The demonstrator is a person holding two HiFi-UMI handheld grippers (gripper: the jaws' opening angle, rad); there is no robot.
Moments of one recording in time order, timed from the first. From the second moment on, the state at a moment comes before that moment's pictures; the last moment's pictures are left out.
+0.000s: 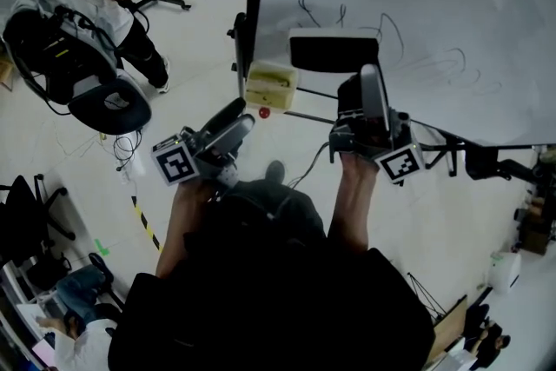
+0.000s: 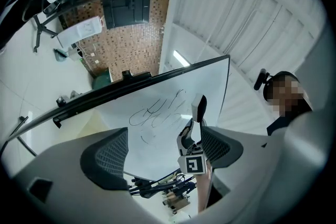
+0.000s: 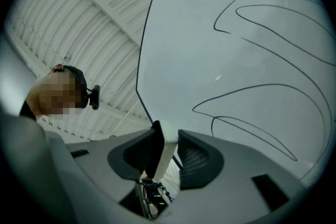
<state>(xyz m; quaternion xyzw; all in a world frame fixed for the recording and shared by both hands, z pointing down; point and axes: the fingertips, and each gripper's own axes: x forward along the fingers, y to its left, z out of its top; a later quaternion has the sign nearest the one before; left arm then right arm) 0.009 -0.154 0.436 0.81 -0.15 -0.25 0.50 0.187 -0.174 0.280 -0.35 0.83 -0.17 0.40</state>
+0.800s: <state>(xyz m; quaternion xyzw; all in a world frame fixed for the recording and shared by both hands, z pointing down) 0.014 -0.153 0.435 0.82 -0.14 -0.24 0.50 0.232 -0.148 0.228 -0.32 0.79 -0.13 0.51</state>
